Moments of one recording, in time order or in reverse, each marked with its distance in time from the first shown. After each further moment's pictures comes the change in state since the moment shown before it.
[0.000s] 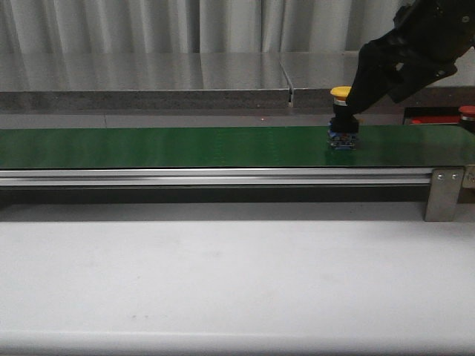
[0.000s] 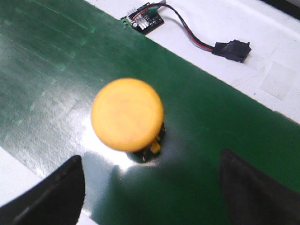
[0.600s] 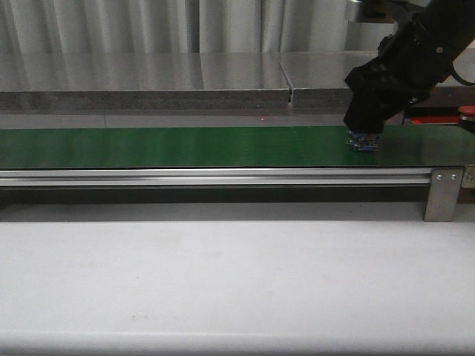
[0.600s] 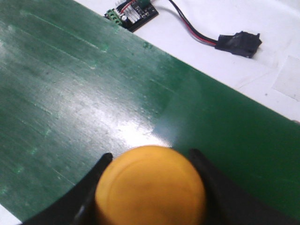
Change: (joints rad) left arm 0.000 0.000 0.000 0.000 0.000 0.000; right arm 0.000 0.118 -0.061 0.022 -0.008 0.000
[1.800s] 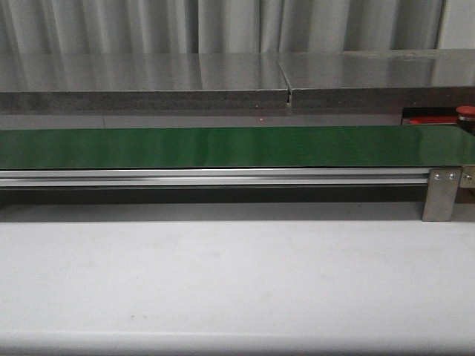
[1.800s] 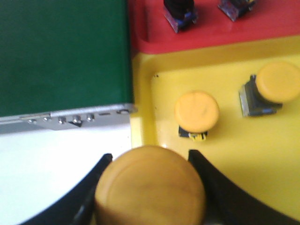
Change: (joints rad) left arm 0.000 0.000 0.000 0.000 0.000 0.000; right arm -0.515 -0.584 0.555 -0.024 -0.007 0.203
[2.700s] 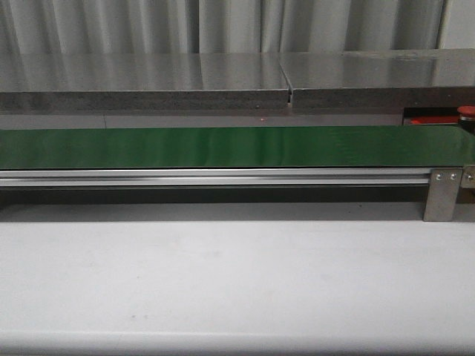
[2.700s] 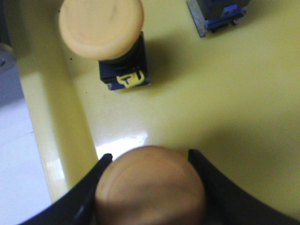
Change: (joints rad) left arm 0.000 0.000 0.000 0.000 0.000 0.000; right arm 0.000 0.166 0.258 0.043 -0.412 0.073
